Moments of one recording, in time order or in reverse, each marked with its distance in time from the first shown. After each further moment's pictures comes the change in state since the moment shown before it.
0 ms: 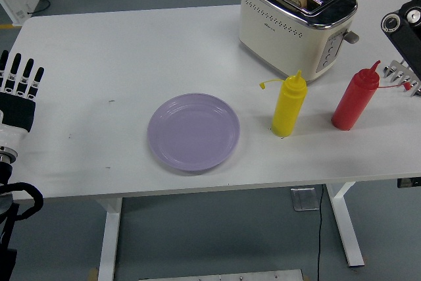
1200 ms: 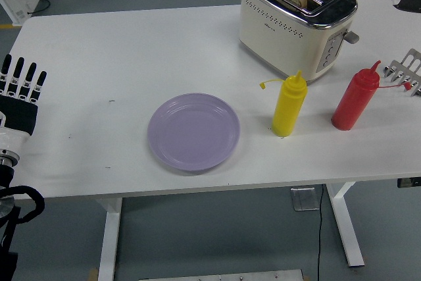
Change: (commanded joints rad) left arm 0.012 -0.003 0.008 -0.001 0.004 -0.001 0.001; right arm -0.252 -0.269 0.017 0.222 0.029 0.326 0.085
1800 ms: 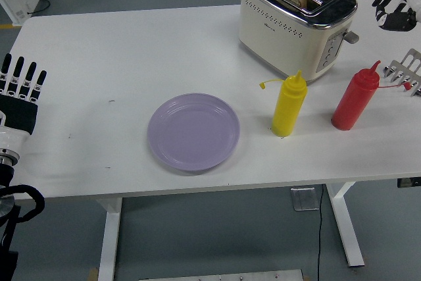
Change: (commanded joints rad) left arm -0.004 0.000 -0.005 -0.001 0.001 0.001 0.000; right arm 0.021 0.006 -0.092 -0.028 0.025 0.049 0.001
